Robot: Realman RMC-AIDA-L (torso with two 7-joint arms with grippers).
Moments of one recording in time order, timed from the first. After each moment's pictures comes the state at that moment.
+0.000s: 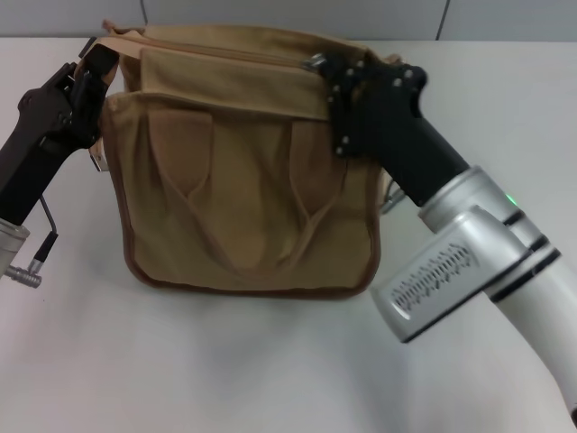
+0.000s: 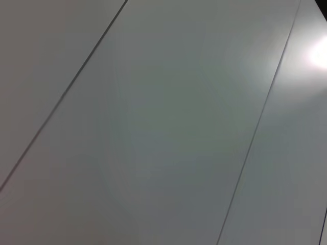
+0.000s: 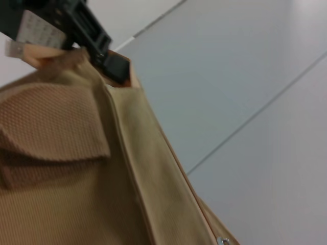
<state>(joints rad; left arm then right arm) -0.44 -2.07 0.06 0.03 1.73 1.75 -0.88 0.41 2.09 0.65 0.68 -2.45 -1.03 -0.94</state>
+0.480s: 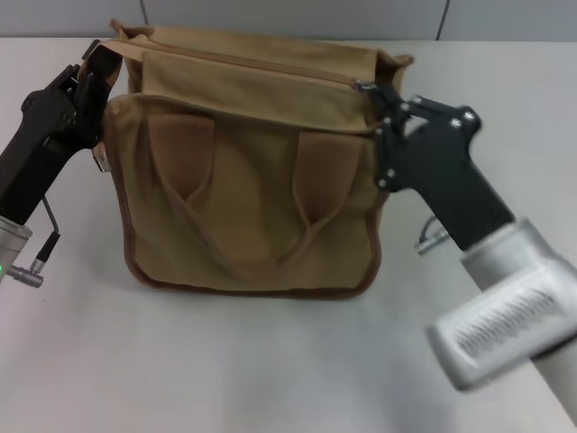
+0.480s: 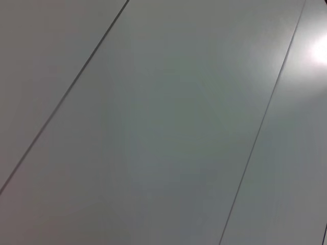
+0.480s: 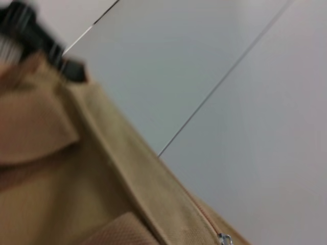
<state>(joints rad) -0.44 -2.07 0.06 0.03 1.73 1.73 -0.88 0.26 2.09 0.60 0.68 -2.45 -1.18 -0.76</state>
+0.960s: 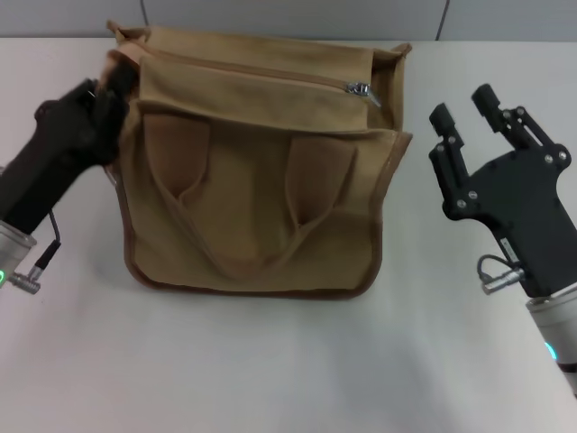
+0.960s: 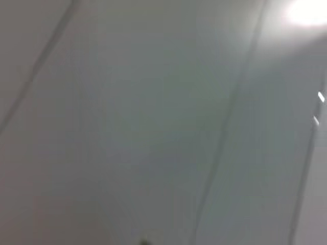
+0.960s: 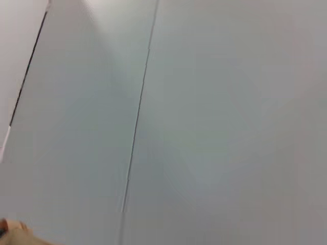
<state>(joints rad) -0.44 -2.07 0.10 0.07 1.76 1.72 -0.85 0.14 2.05 0.55 0.66 -2.47 -1.40 -0.19</state>
